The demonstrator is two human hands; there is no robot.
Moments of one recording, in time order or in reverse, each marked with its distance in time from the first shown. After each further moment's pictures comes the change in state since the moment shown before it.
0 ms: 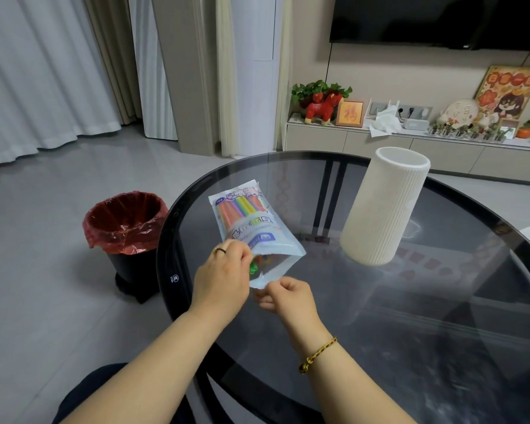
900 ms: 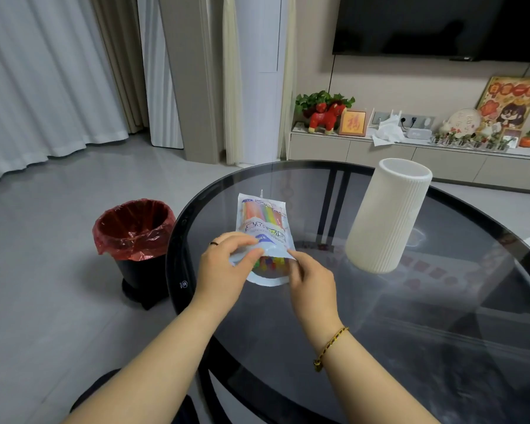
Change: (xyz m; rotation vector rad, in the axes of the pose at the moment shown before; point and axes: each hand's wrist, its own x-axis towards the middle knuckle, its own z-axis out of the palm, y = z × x) left_hand 0.015 -0.004 -0.013 -0.572 0.092 -0.191; right_hand 0.004 -0.019 -0.011 -0.516 0.277 -0.454
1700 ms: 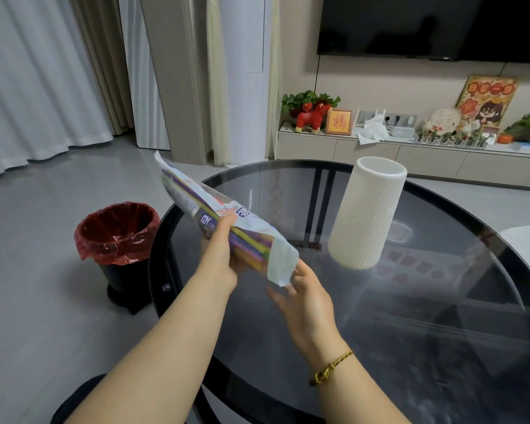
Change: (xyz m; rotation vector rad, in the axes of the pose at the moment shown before) left_hand 0.032 0.013 0.032 -0.927 0.023 -0.804; right_hand -0.014 0.005 -0.015 1.080 -0.120 0.508
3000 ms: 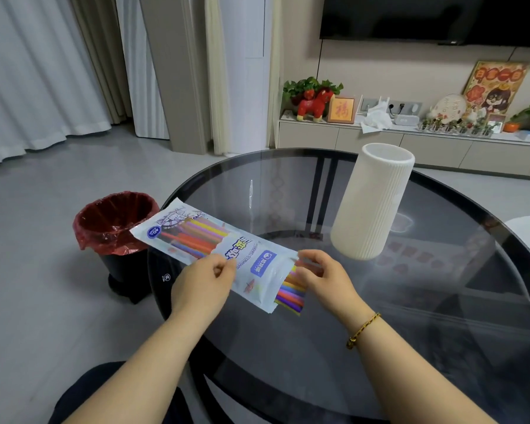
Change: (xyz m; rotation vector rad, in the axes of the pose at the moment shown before) left_hand -0.028 -0.017 -0.053 1.408 0.216 0.522; right_hand 0.033 -0.016 -0.044 -0.970 -0.076 -0.192
